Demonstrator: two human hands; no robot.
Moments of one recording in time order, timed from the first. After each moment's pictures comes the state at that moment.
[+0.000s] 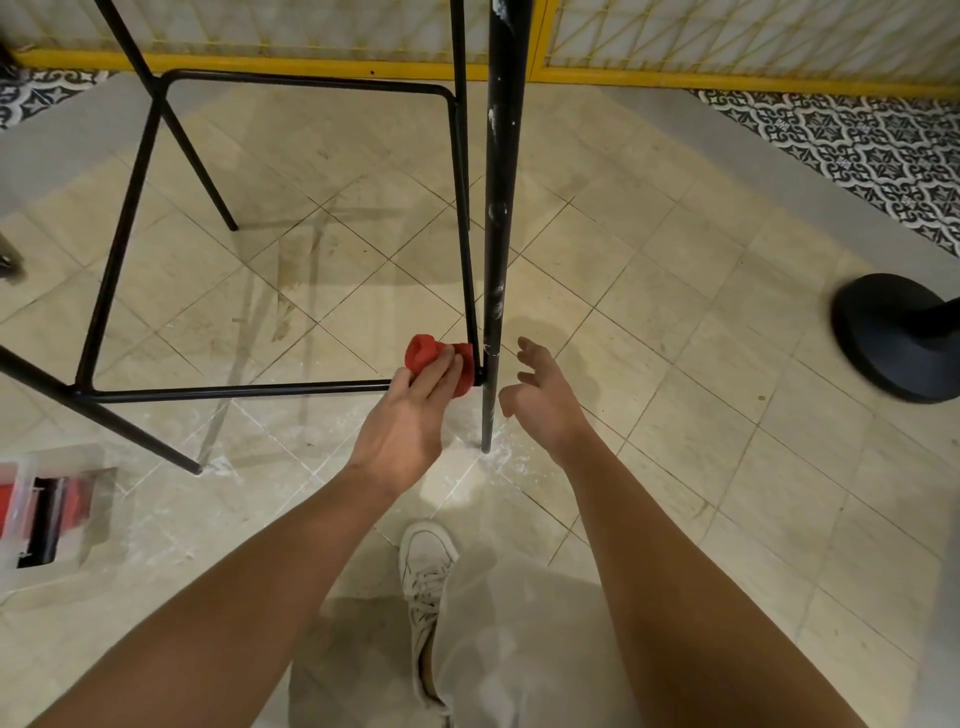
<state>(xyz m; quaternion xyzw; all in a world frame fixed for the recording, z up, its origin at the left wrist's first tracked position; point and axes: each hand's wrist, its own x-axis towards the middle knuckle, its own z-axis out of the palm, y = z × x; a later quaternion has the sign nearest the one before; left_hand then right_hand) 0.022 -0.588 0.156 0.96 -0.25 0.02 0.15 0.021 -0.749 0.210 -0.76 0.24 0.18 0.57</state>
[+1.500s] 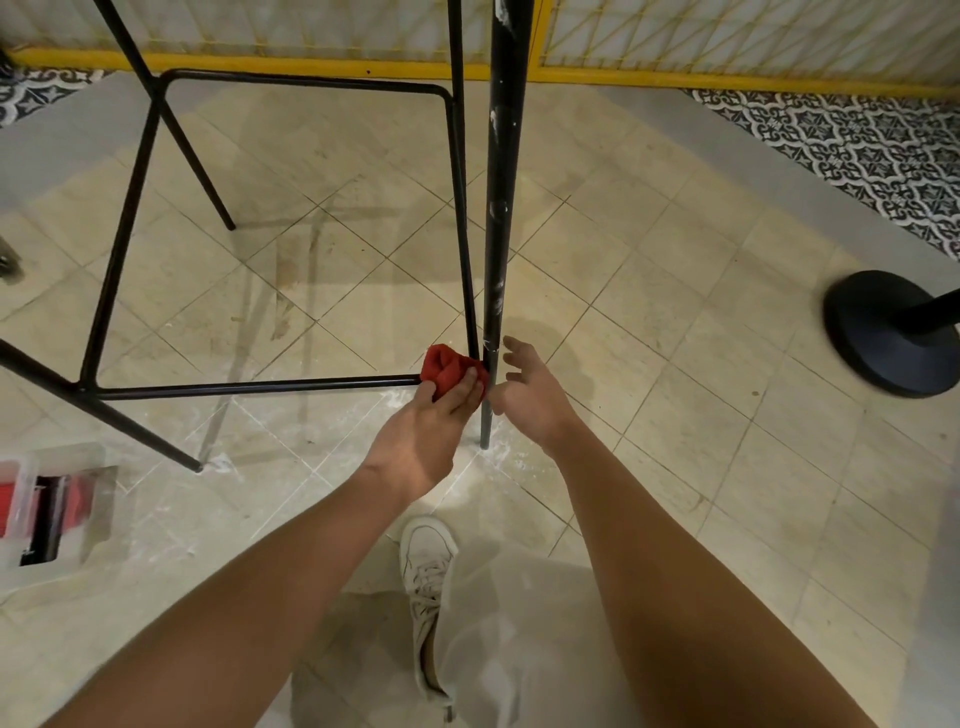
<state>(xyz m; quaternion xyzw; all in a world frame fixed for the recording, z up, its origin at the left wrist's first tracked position) 0.009 -0.602 0.176 0.93 -0.35 -0.06 0.00 0.025 -0.740 0.208 -0.77 0.24 0.21 0.55</state>
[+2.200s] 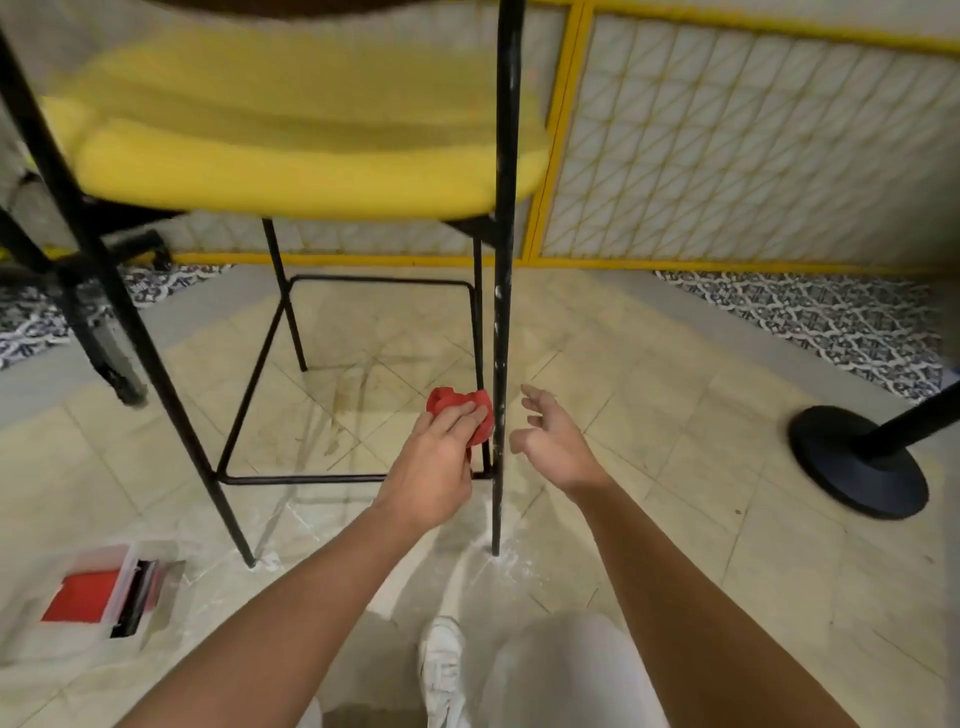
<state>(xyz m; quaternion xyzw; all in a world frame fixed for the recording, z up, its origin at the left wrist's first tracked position) -0.015 -0.580 0.325 0.94 -0.21 0.06 0.25 -0.013 -0.732 0.357 -0.81 0.14 0.12 0.56</state>
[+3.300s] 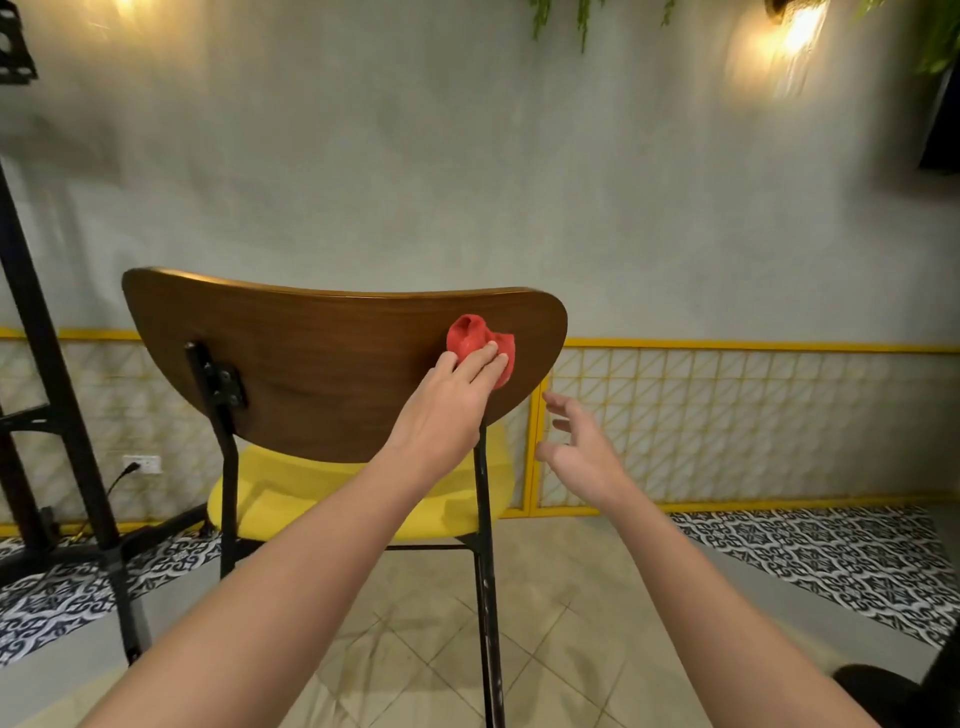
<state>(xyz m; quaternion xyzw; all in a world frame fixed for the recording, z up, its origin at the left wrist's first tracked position) 0.022 -0.582 0.700 0.88 -0.28 0.38 0.06 0.001 -0.750 0.674 -0.85 -0.05 -0.17 0.50</state>
